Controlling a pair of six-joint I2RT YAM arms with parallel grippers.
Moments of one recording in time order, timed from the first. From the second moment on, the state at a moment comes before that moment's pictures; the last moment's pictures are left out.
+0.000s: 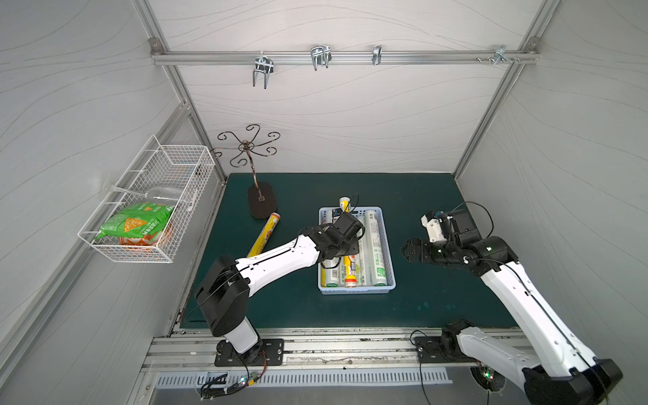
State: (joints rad) left arm -0.86 1.63 1.25 -0.57 -0.16 -0.88; right arm 0.38 0.98 1.07 -1.07 -0.17 0.35
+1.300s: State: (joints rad) left arm -0.86 1.94 1.45 -0.57 -0.10 -0.85; right arm 0.36 0.99 1.05 -1.06 -0.17 0.35
